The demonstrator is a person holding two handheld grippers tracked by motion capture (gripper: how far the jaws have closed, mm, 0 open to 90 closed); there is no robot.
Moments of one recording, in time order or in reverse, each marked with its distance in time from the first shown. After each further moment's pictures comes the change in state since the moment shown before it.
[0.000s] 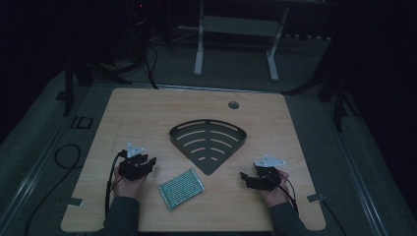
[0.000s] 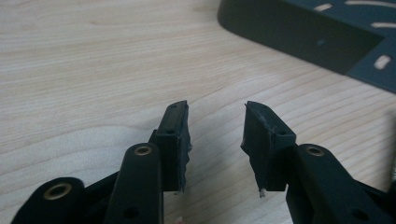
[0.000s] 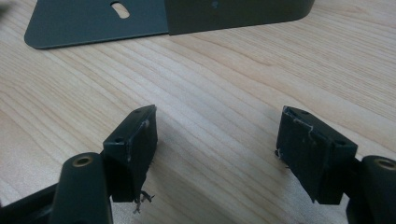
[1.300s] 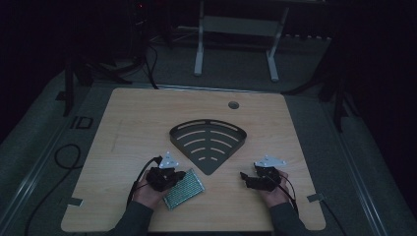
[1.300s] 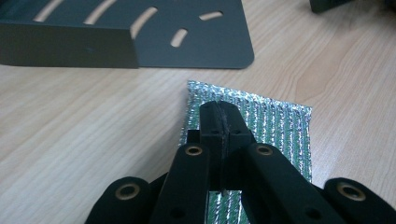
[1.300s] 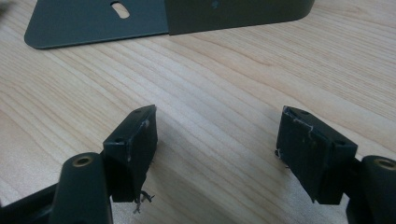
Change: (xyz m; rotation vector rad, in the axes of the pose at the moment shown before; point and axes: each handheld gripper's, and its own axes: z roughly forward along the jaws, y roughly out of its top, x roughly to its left) left arm -0.091 0.014 -0.002 0.134 -0.338 0.325; right arm 0.000 0.000 0.000 0.000 0.000 0.000
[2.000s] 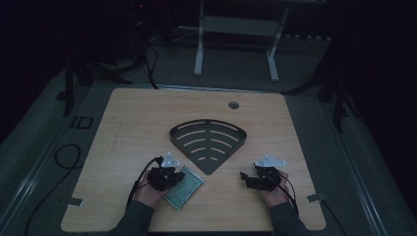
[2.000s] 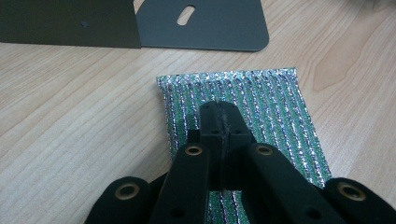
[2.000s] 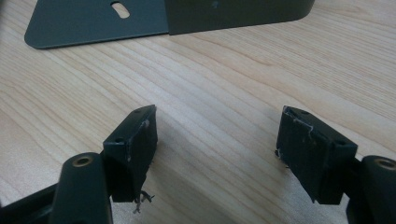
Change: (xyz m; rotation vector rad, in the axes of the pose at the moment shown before) left arm 0.006 -0.004 0.007 0.042 0.009 -0.025; right arm 0.000 0.000 0.000 0.001 0.000 0.000
